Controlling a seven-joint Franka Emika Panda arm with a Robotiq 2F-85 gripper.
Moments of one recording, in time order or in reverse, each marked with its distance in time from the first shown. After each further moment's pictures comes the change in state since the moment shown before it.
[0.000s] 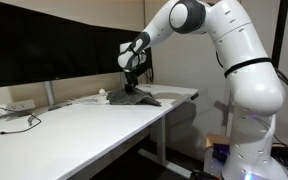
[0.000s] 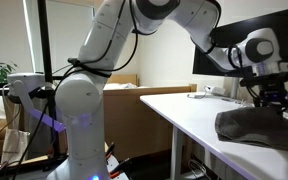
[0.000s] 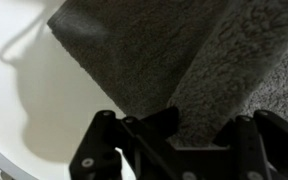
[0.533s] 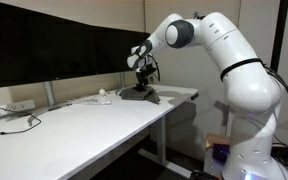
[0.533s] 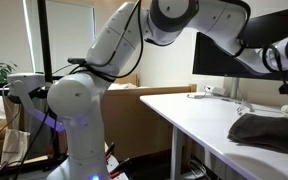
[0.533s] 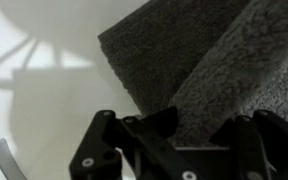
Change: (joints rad) arm -0.173 0.182 -0.005 0.260 0.065 -0.140 -0.141
